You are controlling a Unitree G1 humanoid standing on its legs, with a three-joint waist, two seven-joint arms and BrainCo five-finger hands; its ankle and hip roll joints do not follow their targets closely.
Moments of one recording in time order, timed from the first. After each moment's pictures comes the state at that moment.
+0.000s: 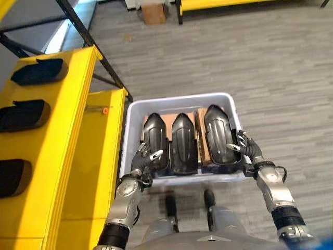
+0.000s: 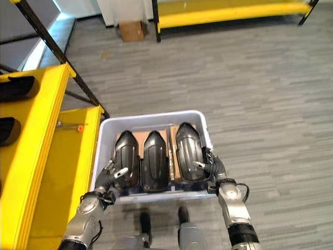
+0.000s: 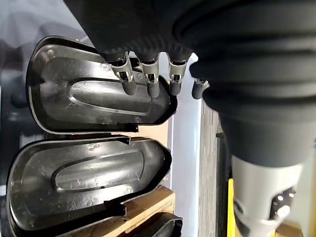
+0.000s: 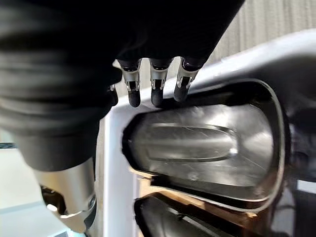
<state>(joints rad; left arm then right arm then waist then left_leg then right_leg) 0.04 0.11 -0.04 0.21 -0.30 0.07 0.04 -0.14 -0.26 -0.02 0.37 0.13 0.08 0.03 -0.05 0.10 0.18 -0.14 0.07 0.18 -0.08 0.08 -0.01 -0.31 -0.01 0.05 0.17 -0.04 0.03</state>
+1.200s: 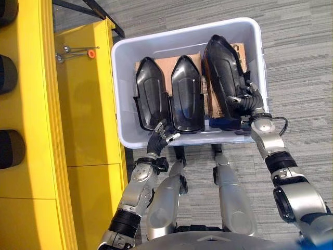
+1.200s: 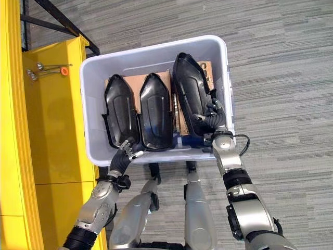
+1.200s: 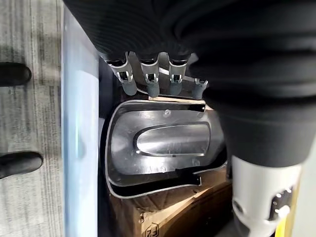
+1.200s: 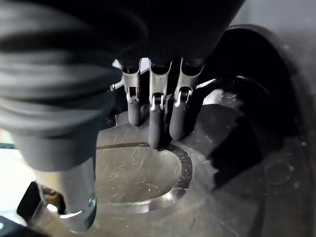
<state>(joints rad) -0.04 0.09 -0.20 0.09 -0.37 0.05 0.09 -0.61 -0.34 0.12 0.66 0.13 -0.01 -0.20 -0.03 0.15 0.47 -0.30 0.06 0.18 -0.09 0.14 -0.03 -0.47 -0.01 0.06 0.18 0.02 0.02</state>
